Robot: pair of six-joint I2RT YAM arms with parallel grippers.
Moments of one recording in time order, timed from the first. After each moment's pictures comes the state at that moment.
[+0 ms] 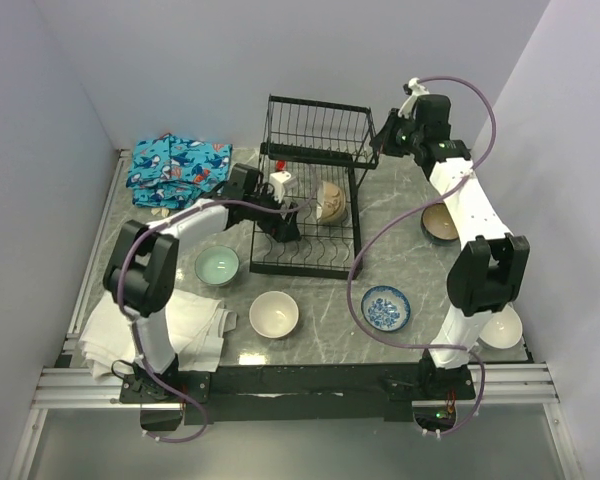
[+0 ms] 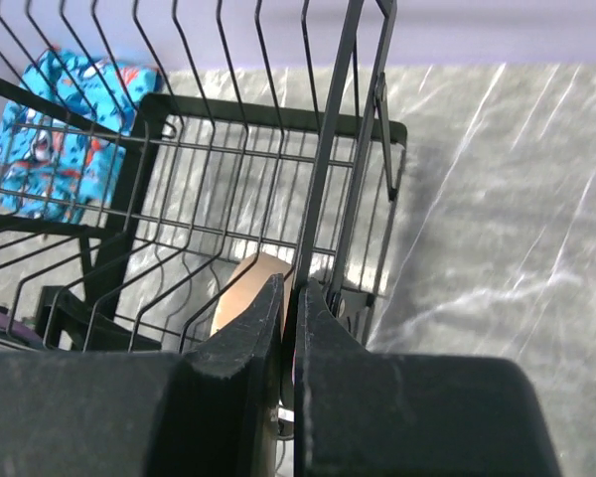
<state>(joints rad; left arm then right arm) -0.44 1.83 1.28 -0.21 0.61 0.11 0.11 1.76 1.71 -0.41 -0.31 0.29</state>
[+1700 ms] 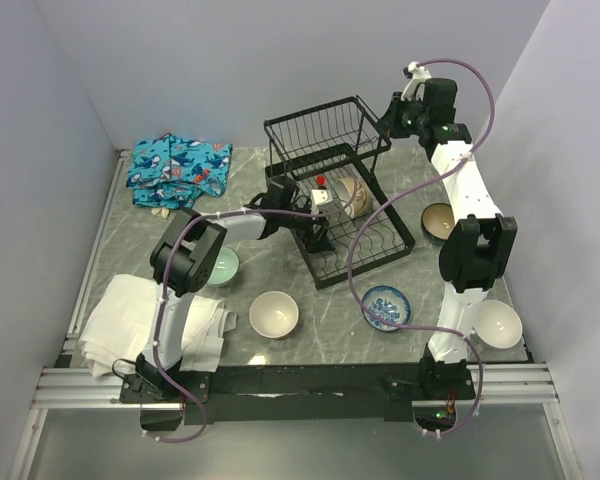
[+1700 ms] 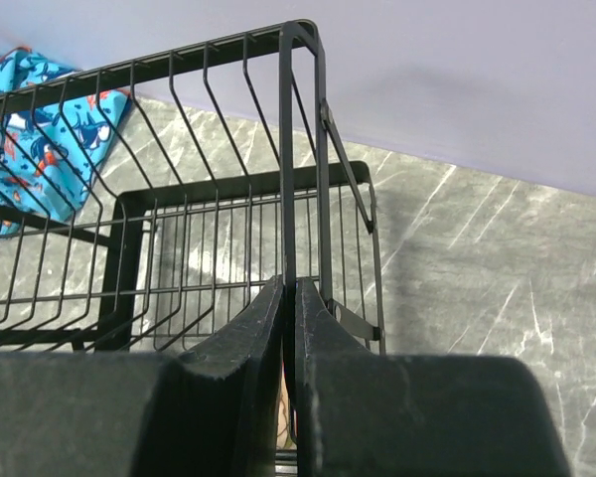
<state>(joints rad) -0.58 2.17 1.43 0.17 0.82 0.30 0.05 2.00 2.00 -0.40 -0.40 0.11</state>
